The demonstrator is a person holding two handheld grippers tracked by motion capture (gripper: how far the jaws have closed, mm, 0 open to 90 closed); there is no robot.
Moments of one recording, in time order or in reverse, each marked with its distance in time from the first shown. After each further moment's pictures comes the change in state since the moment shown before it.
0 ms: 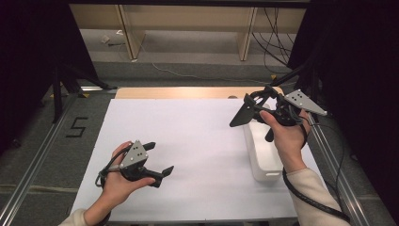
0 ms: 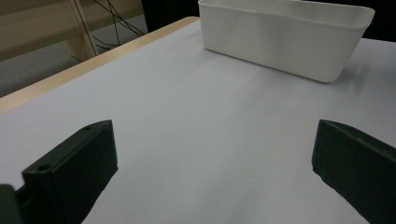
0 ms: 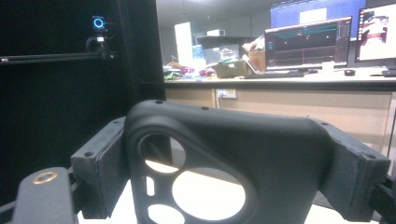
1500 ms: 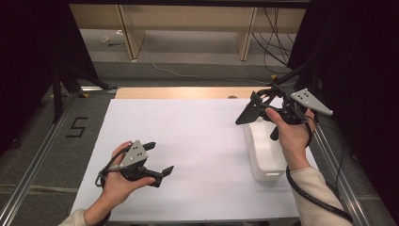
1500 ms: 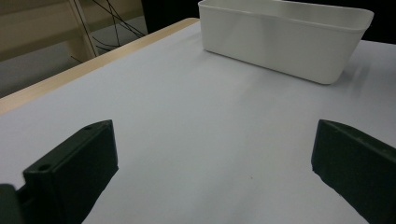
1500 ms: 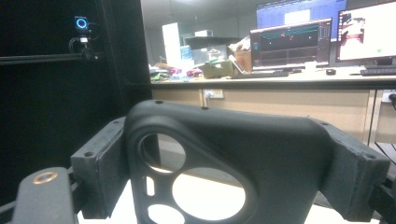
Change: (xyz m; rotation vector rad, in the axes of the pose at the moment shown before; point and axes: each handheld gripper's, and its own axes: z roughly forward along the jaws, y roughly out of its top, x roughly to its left) left arm 0.000 0.000 0.000 -0.004 -0.003 -0.003; right arm -0.016 0.001 -0.004 -0.004 -0.052 0.001
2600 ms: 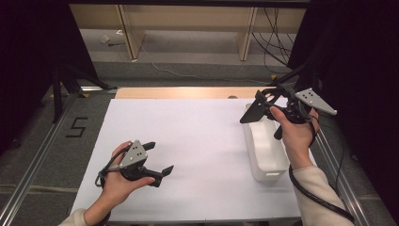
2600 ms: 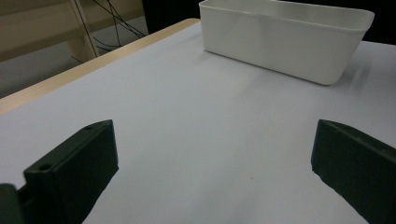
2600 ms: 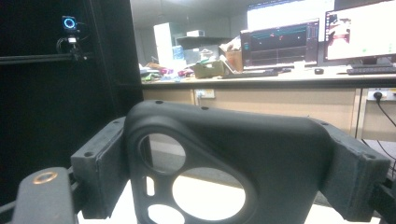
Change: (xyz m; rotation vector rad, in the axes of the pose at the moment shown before) left arm 0.000 0.000 0.000 -0.002 0.003 -0.002; right arm -0.011 0.000 -0.003 -0.001 -0.036 0.003
